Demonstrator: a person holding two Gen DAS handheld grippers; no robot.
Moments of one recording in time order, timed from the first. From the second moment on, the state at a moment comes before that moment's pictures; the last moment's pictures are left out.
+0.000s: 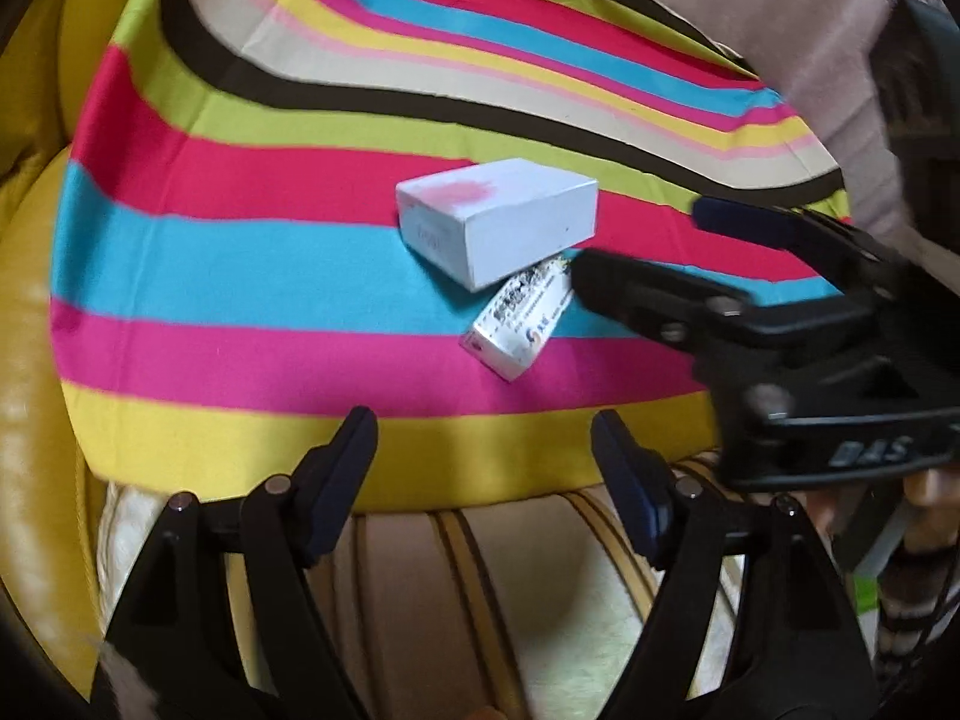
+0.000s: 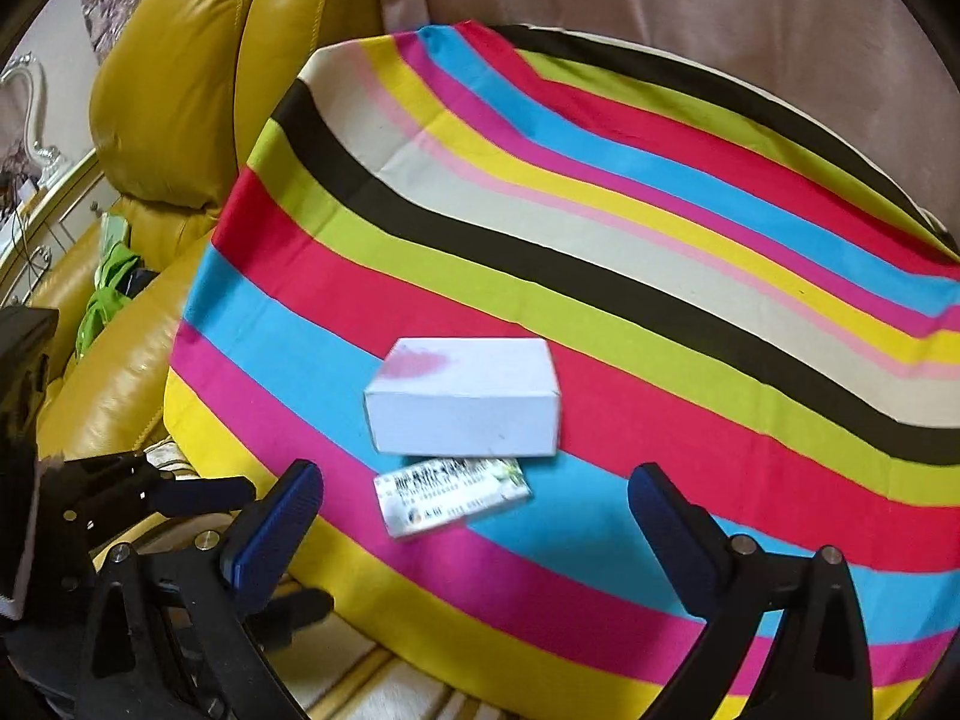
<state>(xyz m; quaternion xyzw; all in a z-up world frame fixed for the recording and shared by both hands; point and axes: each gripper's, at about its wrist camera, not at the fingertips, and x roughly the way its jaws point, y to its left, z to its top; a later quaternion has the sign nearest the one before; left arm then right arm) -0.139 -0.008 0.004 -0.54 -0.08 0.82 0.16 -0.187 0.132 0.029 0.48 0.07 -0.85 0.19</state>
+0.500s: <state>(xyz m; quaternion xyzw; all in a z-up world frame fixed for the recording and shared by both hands) -0.176 0.001 -0.009 -0.52 -0.01 0.81 0.27 -0.228 0.096 0.003 0.51 0.11 -0.83 0.20</state>
